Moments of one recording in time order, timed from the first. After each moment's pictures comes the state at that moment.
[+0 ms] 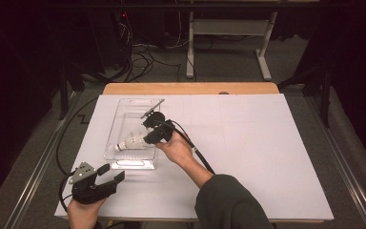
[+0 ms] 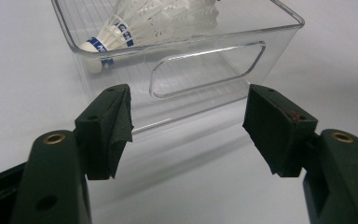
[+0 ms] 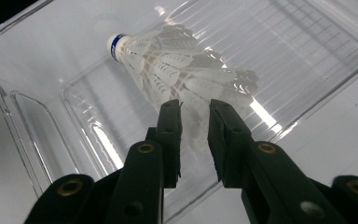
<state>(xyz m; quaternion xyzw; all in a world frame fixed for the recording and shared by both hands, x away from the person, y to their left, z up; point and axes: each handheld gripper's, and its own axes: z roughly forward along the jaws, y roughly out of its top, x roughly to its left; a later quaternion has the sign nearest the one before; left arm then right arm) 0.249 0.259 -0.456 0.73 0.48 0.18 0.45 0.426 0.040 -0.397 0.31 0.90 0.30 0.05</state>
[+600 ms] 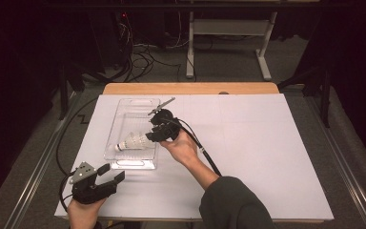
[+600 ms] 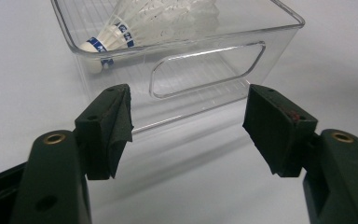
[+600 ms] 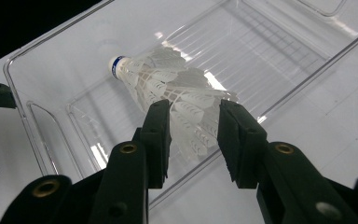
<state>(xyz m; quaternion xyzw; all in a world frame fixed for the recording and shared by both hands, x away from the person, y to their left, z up) 0.249 0.259 -0.456 0.73 0.48 0.17 0.45 0.422 0.018 -0.388 0.31 0.88 0.35 0.06</state>
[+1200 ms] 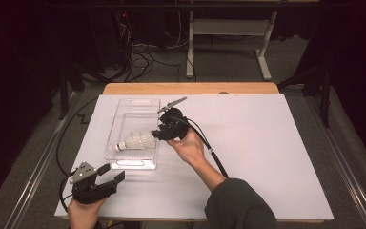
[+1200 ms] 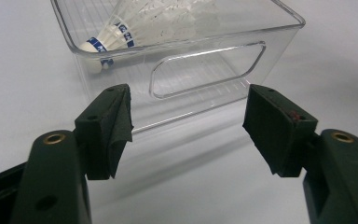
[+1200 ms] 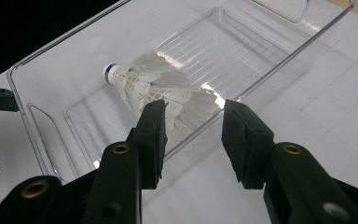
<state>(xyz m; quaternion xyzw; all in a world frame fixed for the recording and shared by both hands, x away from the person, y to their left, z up) 0.249 0.259 -0.456 0.73 0.48 0.17 0.45 0.422 -0.007 -0.384 0.32 0.87 0.38 0.07</state>
